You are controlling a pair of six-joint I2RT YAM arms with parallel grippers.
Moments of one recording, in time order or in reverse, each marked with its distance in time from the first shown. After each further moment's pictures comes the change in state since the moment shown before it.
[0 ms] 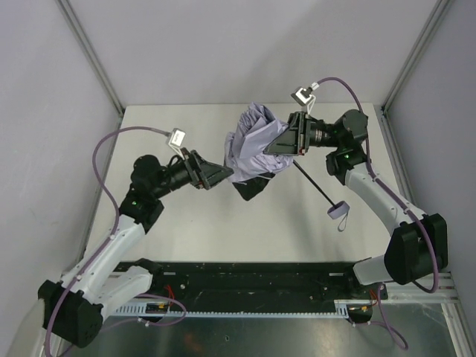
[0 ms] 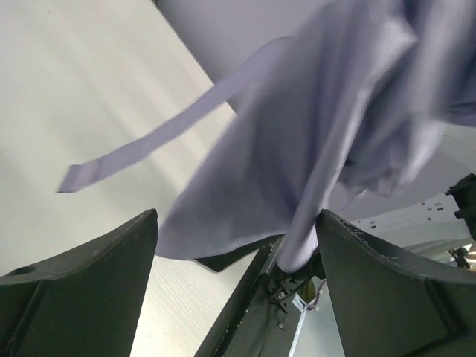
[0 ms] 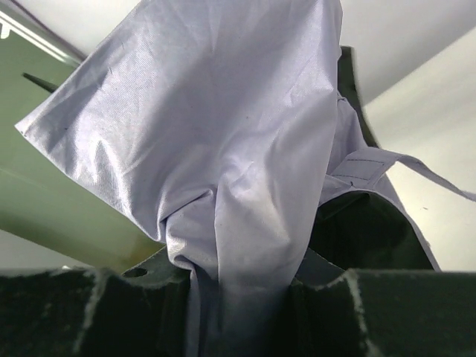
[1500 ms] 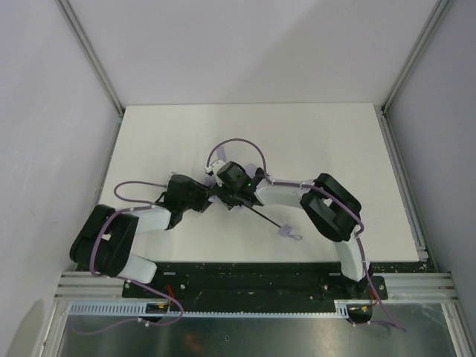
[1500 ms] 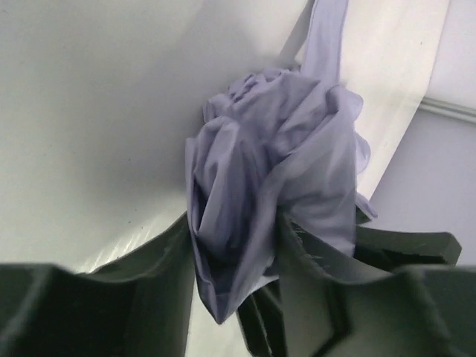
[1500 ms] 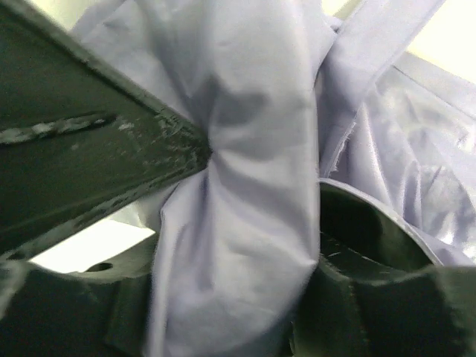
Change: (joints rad) left arm 0.016 0.558 -0.303 0.183 -0.525 -0.618; right arm 0.575 0.651 0.229 -0.793 1.287 -1.110
